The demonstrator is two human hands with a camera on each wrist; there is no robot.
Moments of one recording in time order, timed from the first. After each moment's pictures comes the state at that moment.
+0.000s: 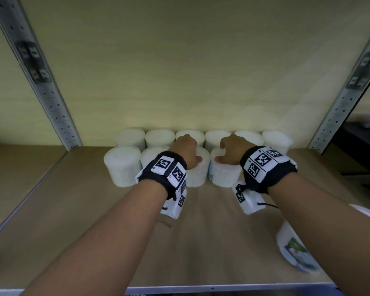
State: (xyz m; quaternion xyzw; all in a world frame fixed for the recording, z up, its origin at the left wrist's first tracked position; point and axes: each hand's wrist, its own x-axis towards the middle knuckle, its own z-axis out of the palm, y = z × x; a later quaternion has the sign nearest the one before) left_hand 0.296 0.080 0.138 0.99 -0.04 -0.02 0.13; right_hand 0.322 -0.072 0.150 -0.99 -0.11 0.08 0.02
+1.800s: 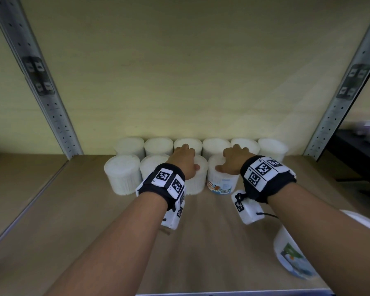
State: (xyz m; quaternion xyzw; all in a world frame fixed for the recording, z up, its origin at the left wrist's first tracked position) left_hand 0.302 0.080 0.125 0.99 -0.05 -0.02 0.13; right_hand 0.313 -0.076 0.154 -0.99 -0.06 0.11 -0.01
